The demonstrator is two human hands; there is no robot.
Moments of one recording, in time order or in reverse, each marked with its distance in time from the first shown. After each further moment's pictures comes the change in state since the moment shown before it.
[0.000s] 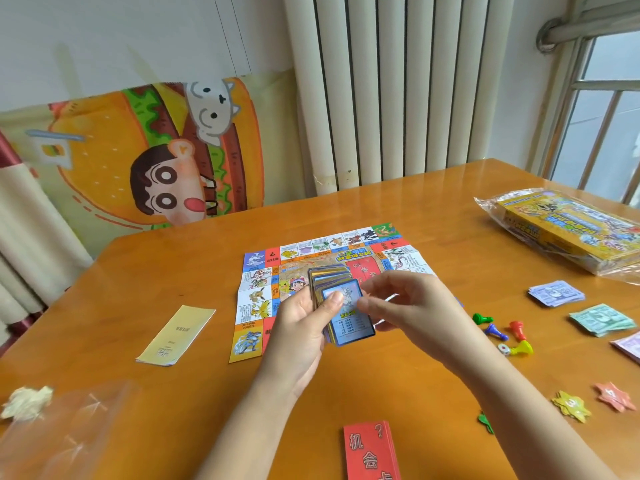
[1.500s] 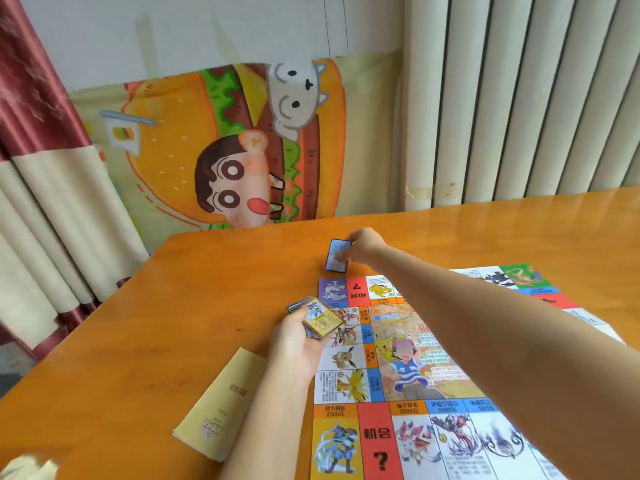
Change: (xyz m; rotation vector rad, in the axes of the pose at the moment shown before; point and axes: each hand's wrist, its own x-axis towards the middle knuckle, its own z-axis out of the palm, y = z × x) left_hand 0.160 -0.015 -0.188 -0.362 0.710 -0.303; right_hand 0.366 0.060 0.185 -0.481 -0.153 0.176
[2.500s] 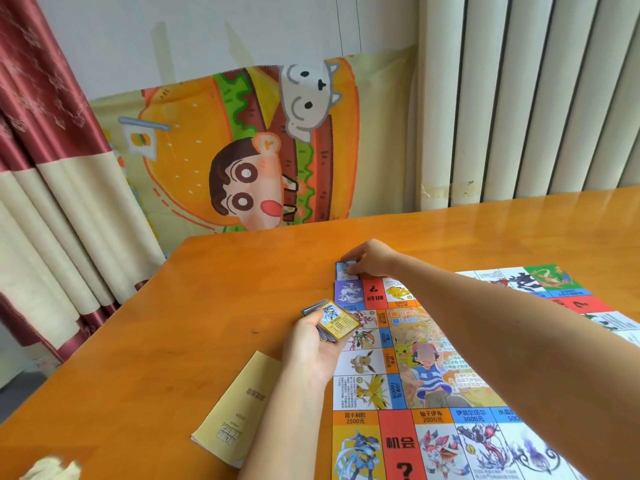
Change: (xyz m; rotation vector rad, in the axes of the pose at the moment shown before) left_hand -0.002 0.002 -0.001 -0.054 -0.017 -0.045; right_hand 0.018 0.015 0.014 -0.262 -0.173 -0.200
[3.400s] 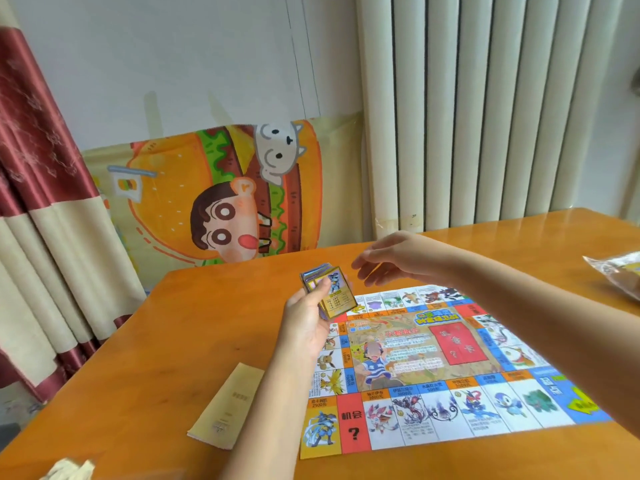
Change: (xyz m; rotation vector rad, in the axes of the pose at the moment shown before) left_hand -0.077 0.011 0.051 0.169 -0.350 0.275; right_hand -0.203 -0.033 -0.115 0.625 -0.038 -0.062
